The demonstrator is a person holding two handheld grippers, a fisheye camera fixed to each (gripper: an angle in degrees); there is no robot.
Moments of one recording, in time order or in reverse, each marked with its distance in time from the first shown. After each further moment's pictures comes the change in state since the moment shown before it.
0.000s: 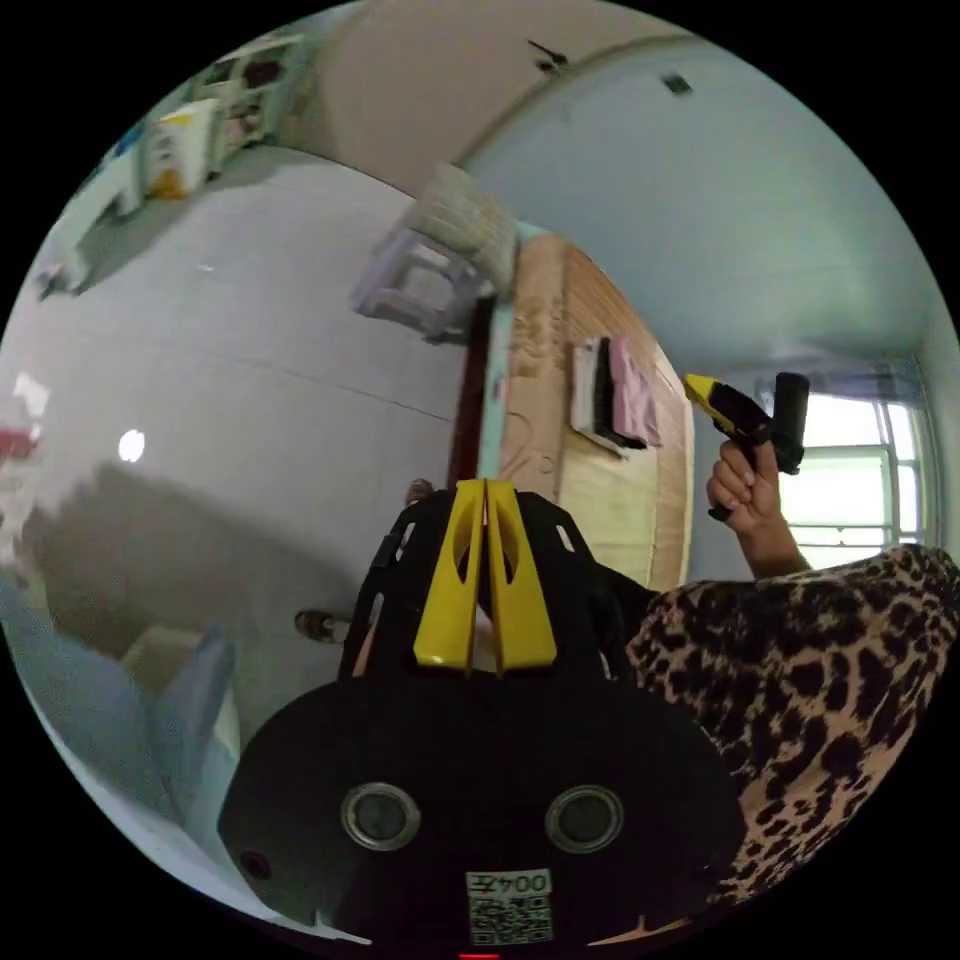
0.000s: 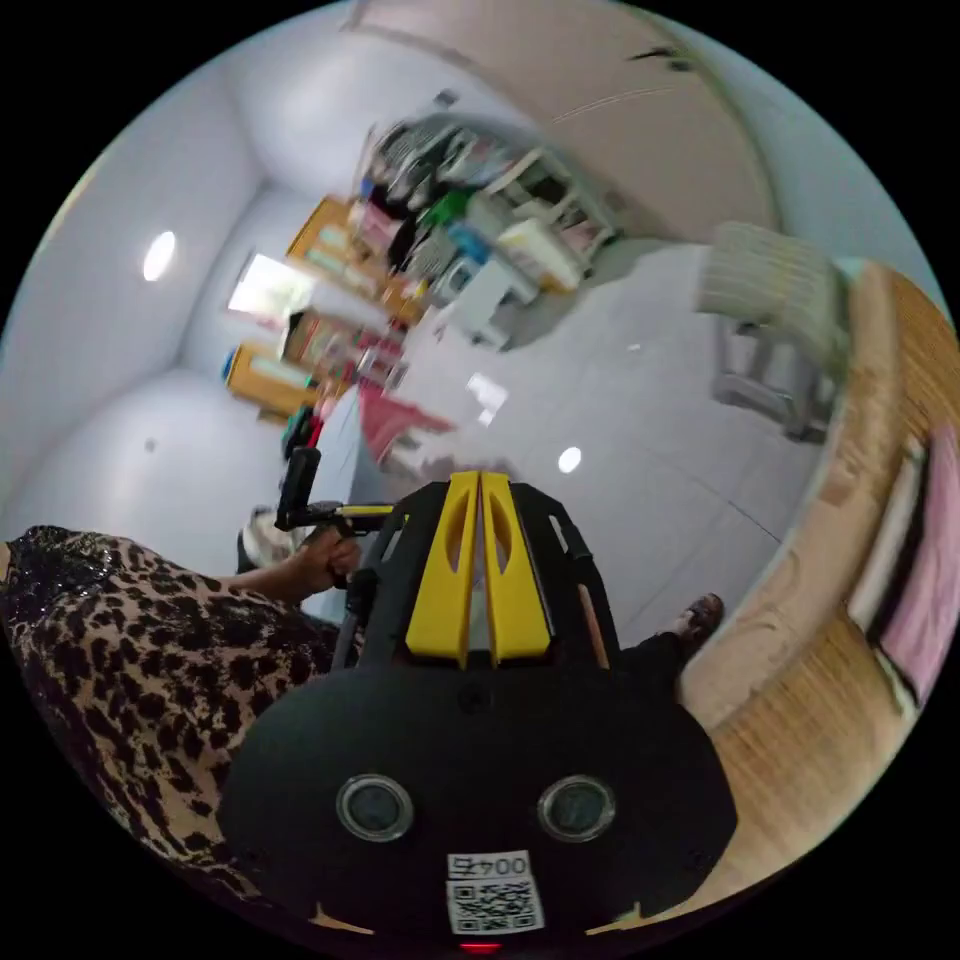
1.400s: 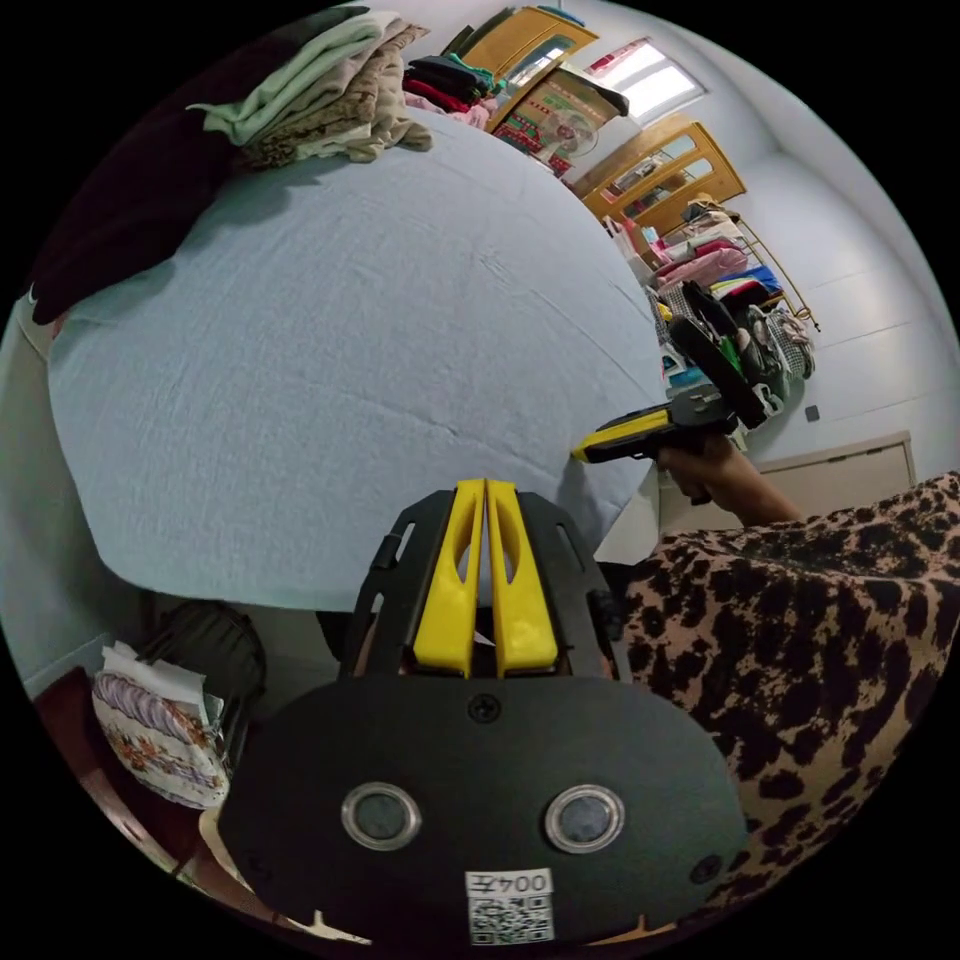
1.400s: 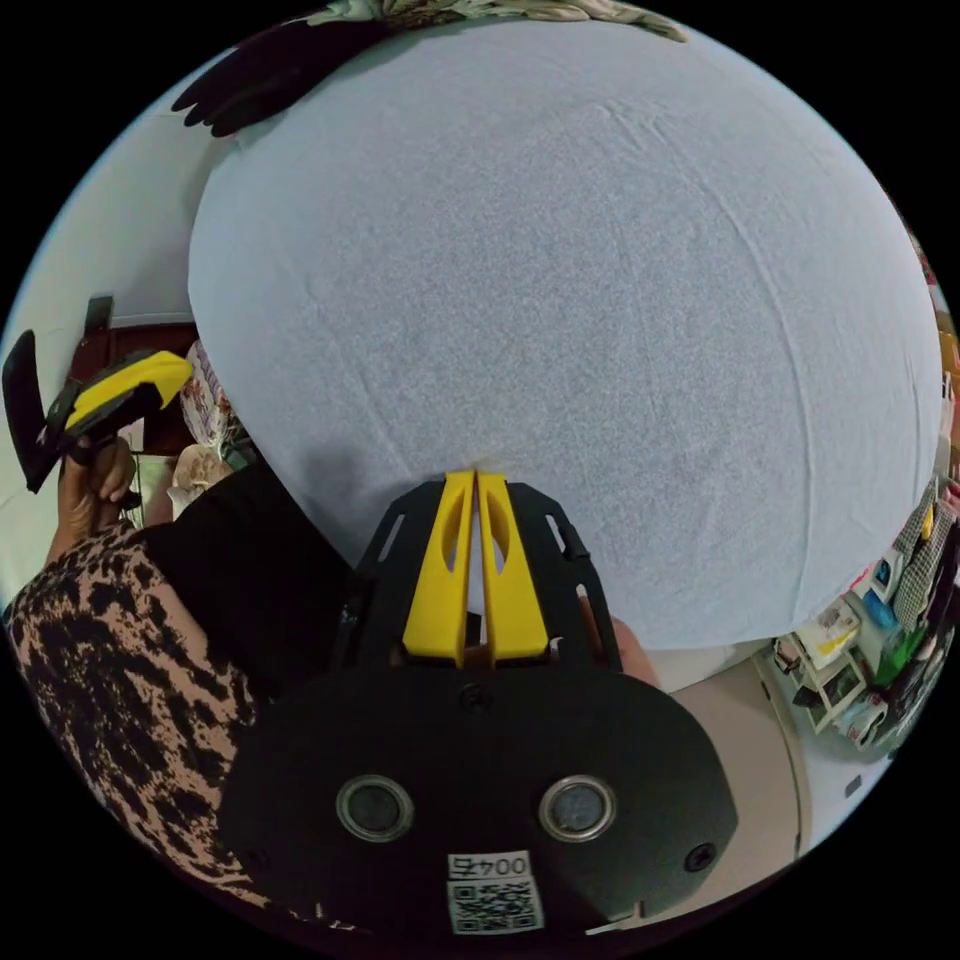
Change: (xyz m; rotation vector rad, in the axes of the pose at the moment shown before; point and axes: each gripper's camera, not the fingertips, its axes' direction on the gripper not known) left arm -0.064 0.859 -0.541 0.859 -0.199 -1.158; right arm -0.992 -0.222 0.275 -1.297 0.485 -1.376
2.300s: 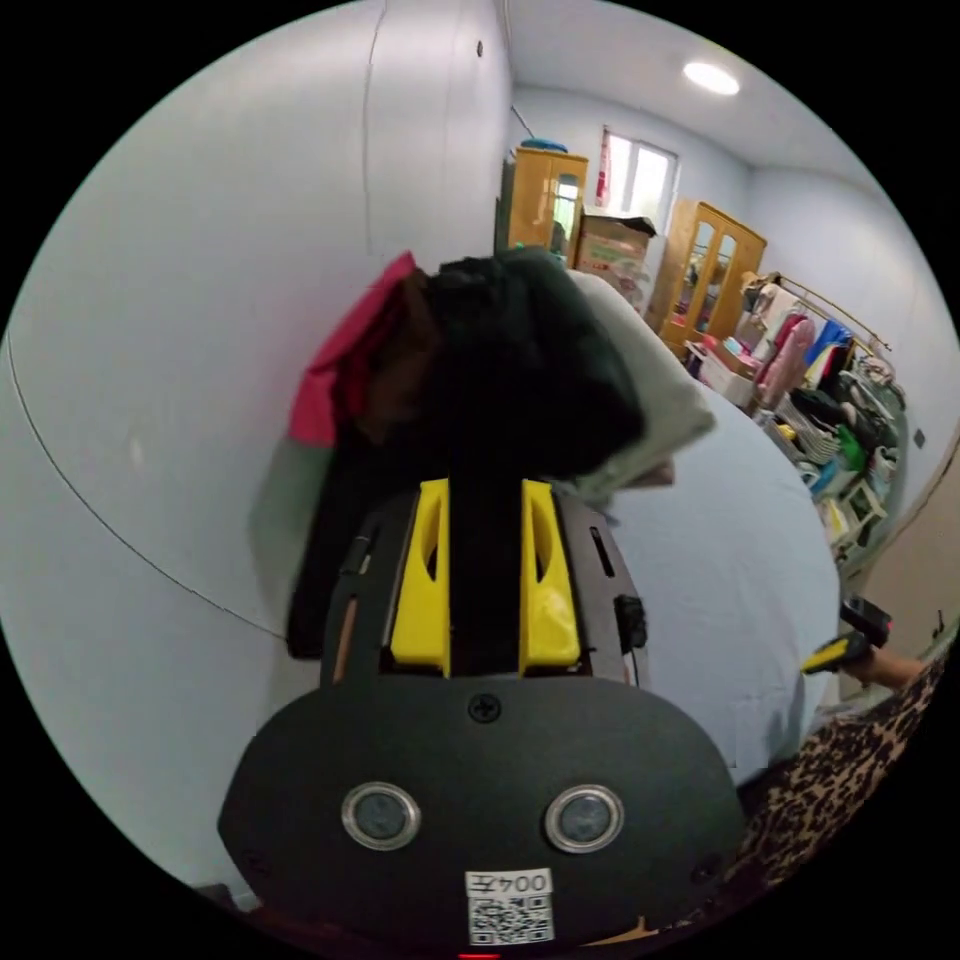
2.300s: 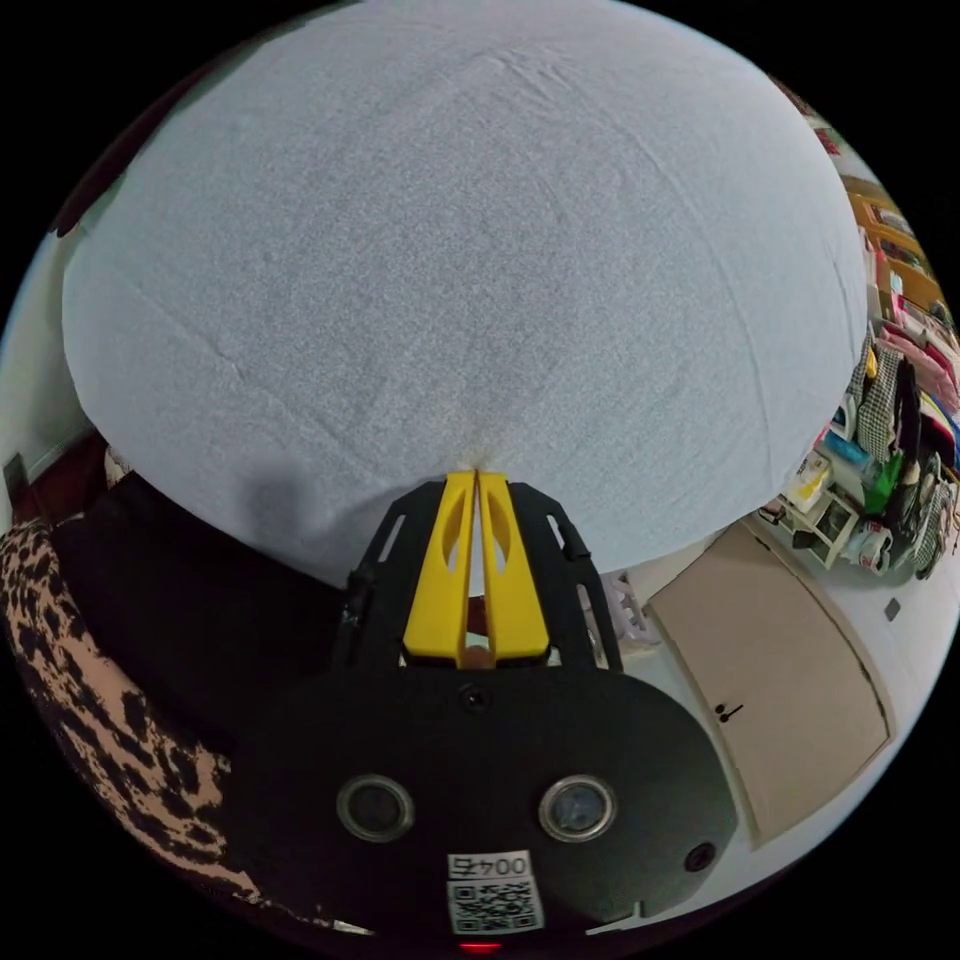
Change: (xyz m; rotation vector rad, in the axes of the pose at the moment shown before) left arm -0.179 -0.281 -0.470 0.505 -0.487 0.160; right arm -0.083 -0.040 -0.340 -0.120 0.177 0.370
